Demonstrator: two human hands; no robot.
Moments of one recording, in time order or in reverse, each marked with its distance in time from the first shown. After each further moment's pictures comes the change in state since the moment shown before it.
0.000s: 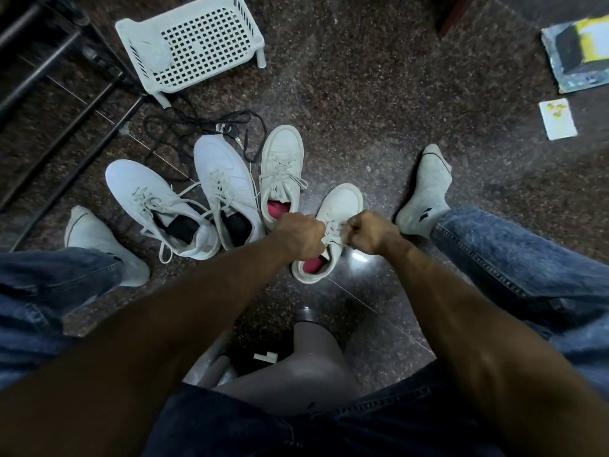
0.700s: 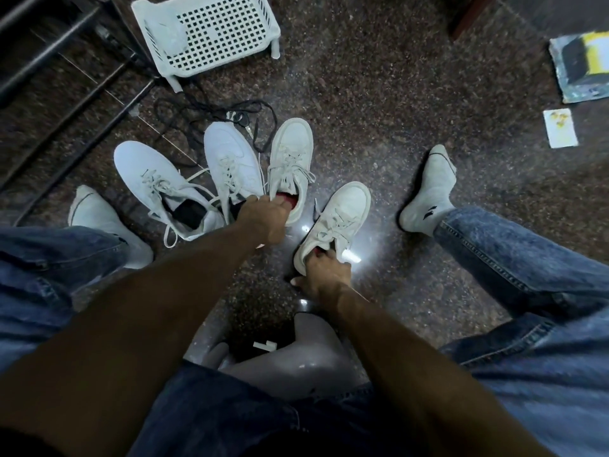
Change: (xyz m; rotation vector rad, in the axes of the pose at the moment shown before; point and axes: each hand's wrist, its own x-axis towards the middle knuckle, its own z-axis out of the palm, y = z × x) left_hand -0.014 -0.071 0.042 0.010 0.103 -0.100; right_hand -0.052 -0.067 0.100 -0.405 -0.090 -0.034
